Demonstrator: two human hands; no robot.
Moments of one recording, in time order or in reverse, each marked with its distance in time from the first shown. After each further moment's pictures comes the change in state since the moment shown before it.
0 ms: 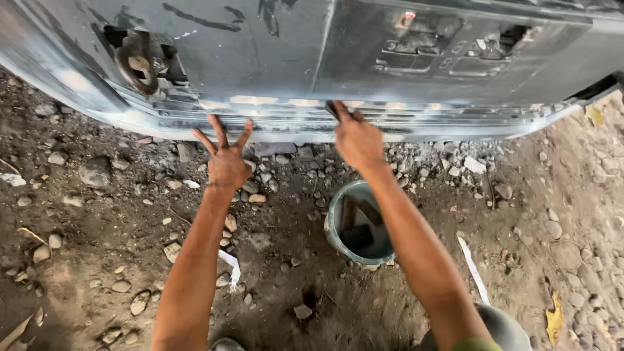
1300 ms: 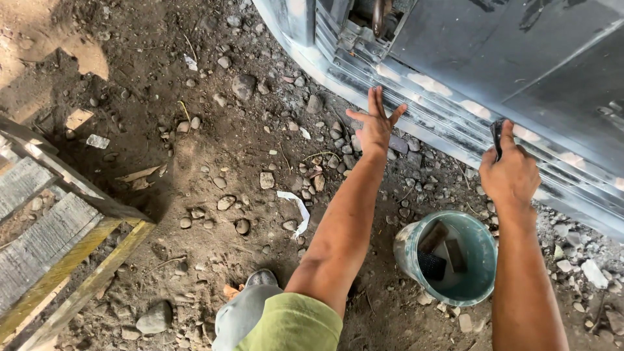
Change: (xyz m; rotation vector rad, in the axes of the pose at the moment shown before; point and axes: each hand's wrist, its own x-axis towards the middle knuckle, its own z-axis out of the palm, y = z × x) left_hand 0.017 0.037 0.013 0.770 -0.050 -0.147; right_hand 0.009 0.021 0.014 -0.088 -0.068 0.054
